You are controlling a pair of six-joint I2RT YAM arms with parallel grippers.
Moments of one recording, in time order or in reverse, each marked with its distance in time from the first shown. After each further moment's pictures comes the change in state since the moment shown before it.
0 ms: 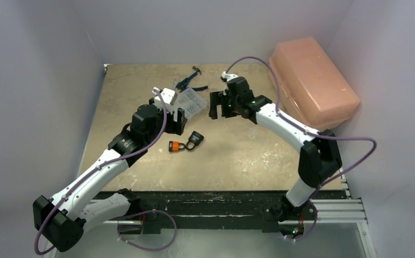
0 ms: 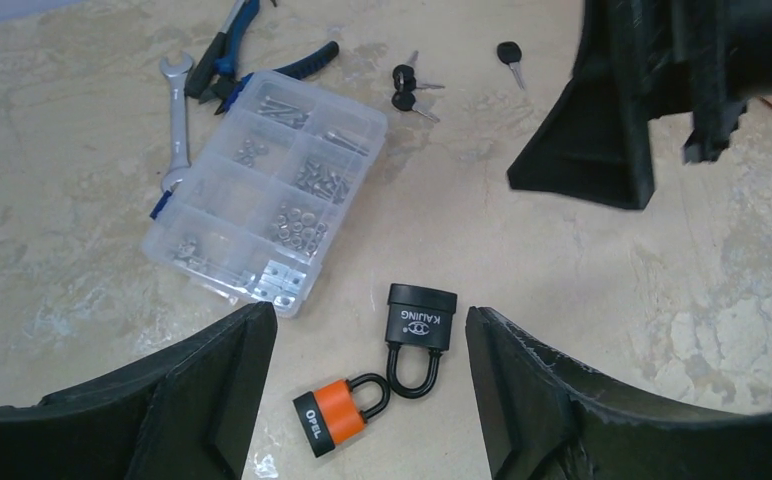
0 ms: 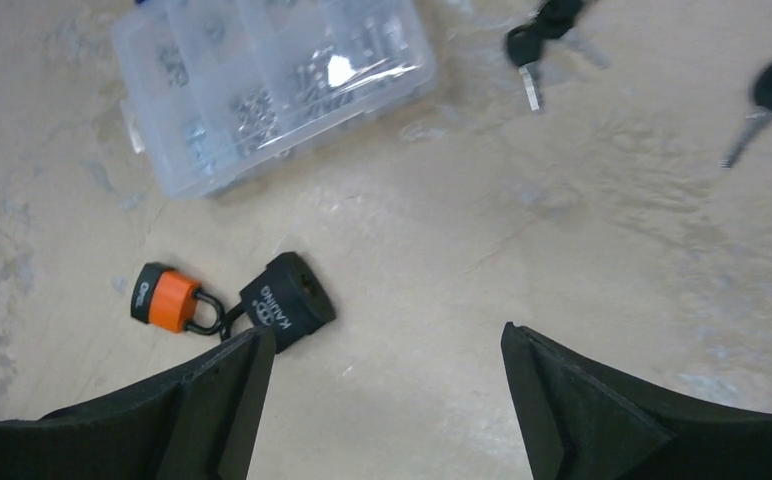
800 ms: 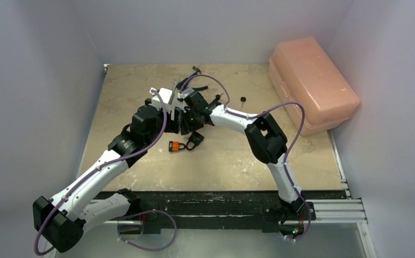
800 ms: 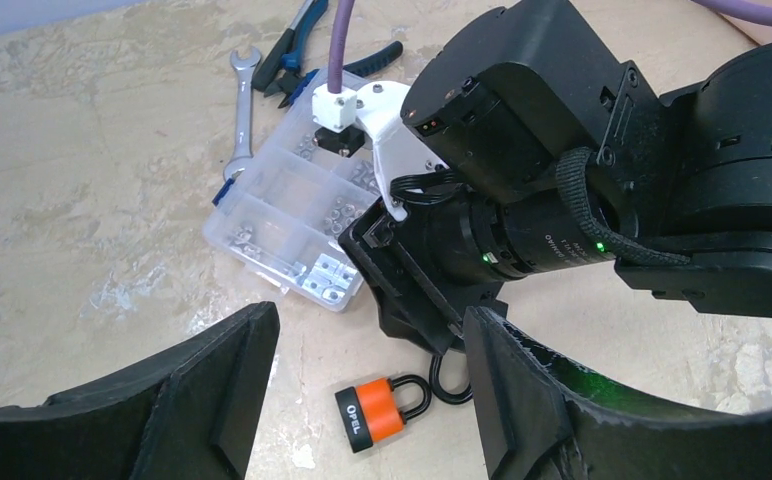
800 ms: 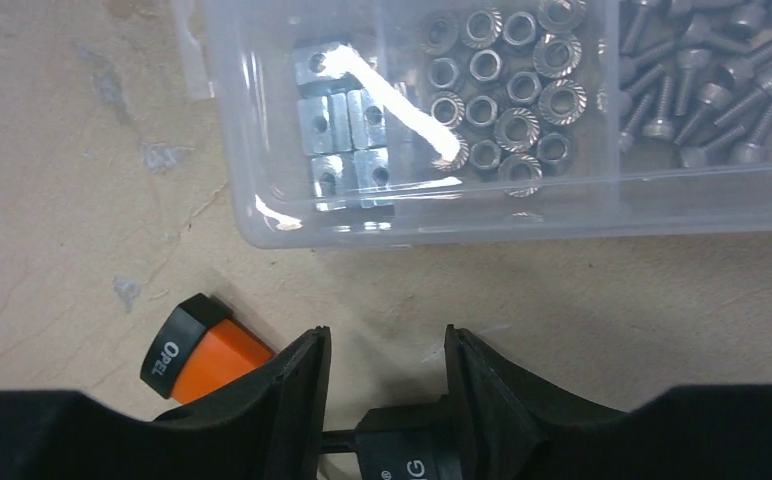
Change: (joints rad) left arm 0.000 -0.012 -0.011 0.000 -0.128 0.018; right arm 0.234 0.608 0.415 -0.006 -0.150 -0.050
